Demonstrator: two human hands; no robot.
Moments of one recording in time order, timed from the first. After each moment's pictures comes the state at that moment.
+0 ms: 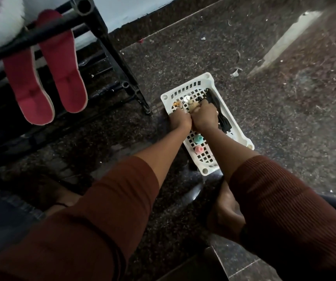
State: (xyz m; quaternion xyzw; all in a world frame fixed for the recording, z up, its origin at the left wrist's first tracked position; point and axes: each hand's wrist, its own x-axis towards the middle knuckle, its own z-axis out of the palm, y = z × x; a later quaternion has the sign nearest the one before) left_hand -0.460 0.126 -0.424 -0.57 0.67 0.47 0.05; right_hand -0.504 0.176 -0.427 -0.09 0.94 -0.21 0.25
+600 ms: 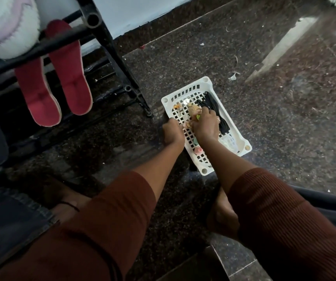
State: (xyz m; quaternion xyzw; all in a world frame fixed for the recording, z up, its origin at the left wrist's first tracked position) left_hand -0.419 0.133 -0.419 -0.54 0.74 0.41 0.05; right_hand -0.484 0.194 -0.427 -0.13 0.95 -0.19 0.19
